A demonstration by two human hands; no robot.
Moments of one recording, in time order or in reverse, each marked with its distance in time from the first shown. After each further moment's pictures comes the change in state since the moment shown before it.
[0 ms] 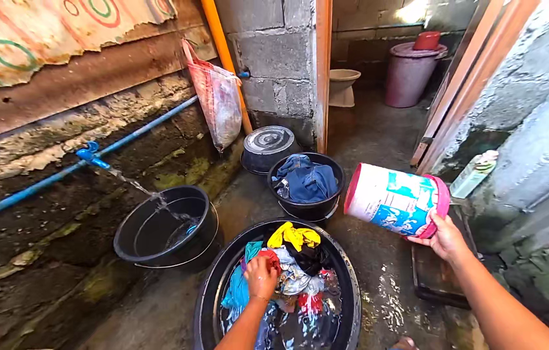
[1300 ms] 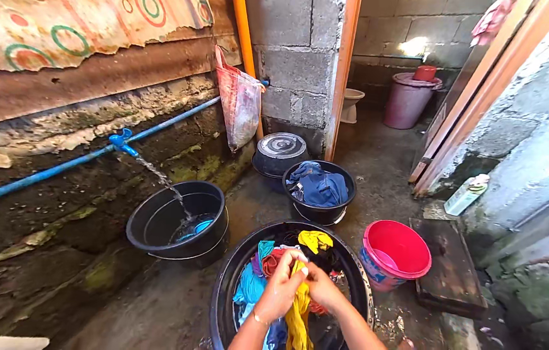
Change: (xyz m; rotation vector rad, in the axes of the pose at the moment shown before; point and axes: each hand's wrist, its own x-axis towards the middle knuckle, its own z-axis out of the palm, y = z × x) left_hand -0.061 0.047 -0.151 -1.140 -0.371 0.429; right_hand -0.253 0.108 0.245 -0.530 -0.873 -0.104
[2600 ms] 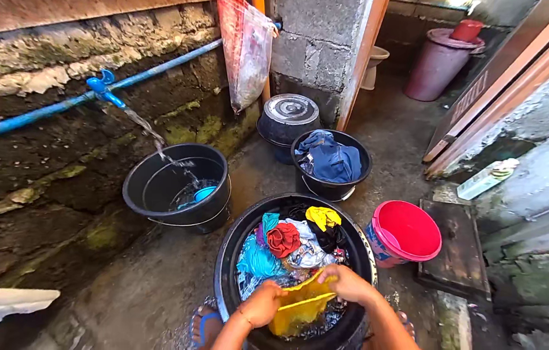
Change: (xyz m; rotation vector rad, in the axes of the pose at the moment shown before) left_hand -0.068 -0.069 -0.053 0.695 -0.441 -0.798; right_hand -0.020 0.053 -0.036 -0.397 -0.274 0.392
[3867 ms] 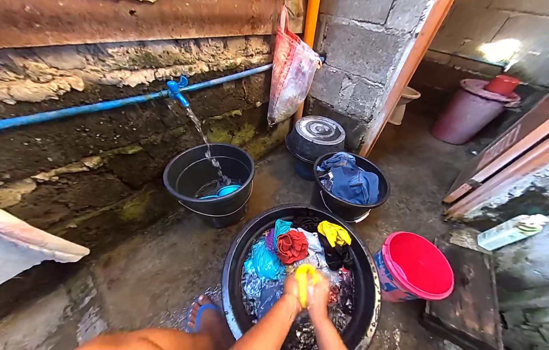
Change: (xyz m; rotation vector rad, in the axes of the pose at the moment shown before) left_hand 0.086 0.053 0.064 -1.479 0.557 -0.055; right_hand 0.054 -0.031 0.102 0.341 0.897 -0.264
